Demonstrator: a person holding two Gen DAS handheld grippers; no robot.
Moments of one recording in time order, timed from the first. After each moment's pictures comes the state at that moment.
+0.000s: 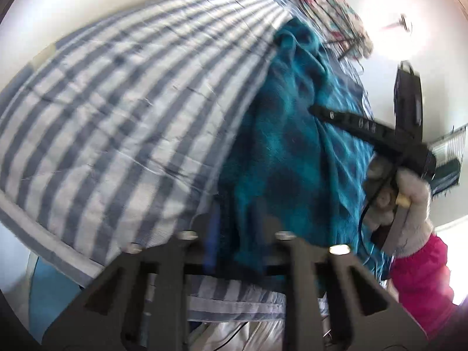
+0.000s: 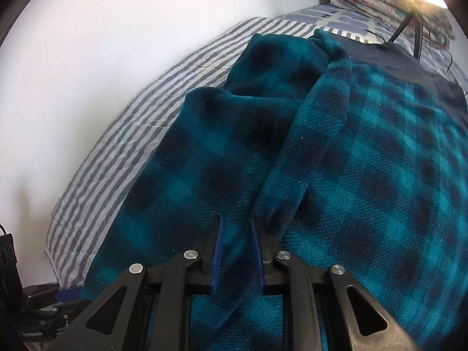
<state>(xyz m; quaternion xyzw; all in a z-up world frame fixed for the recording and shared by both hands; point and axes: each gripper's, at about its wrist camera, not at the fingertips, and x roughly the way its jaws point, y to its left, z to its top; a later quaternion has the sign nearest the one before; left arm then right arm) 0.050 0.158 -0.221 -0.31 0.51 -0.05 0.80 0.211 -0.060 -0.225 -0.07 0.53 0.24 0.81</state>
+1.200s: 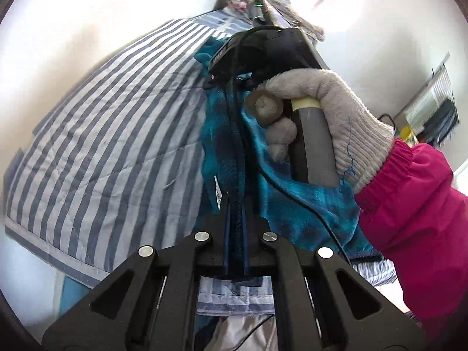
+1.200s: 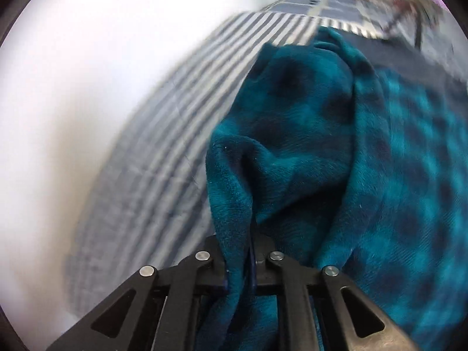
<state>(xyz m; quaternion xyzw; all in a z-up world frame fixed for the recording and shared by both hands) 0.049 0.038 -0.151 -0.17 0.44 -0.10 0.87 0.266 -0.038 -0.217 0.04 0.56 0.20 0.80</state>
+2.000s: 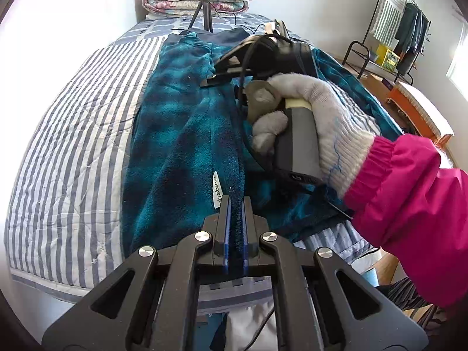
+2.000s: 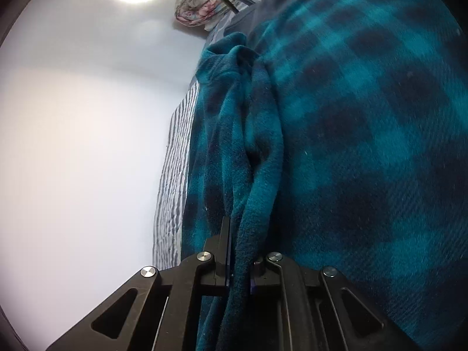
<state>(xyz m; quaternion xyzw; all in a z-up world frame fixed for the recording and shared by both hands) 0.036 -0.114 -0.155 0.00 0.45 -0.18 0.88 0.216 -0.277 -0.259 0.38 0.47 0.17 0.78</state>
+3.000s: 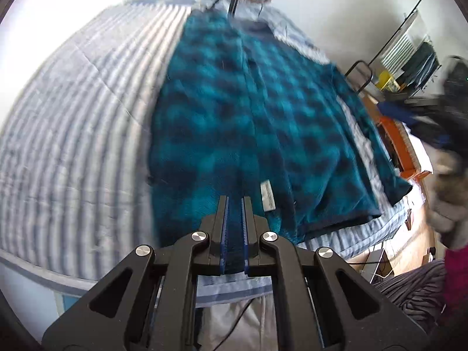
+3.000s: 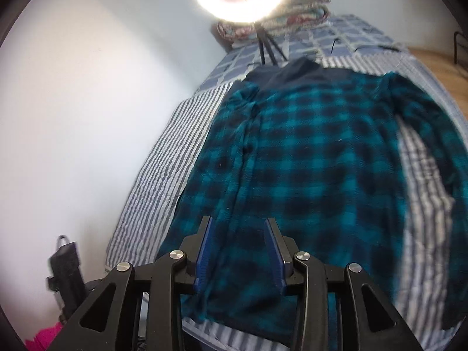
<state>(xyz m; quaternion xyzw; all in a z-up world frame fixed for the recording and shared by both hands) 0.067 -0.038 -0.178 -0.11 0.51 -0.19 0.83 0.048 -0.317 -0.093 0.16 0.44 0.14 0.87</state>
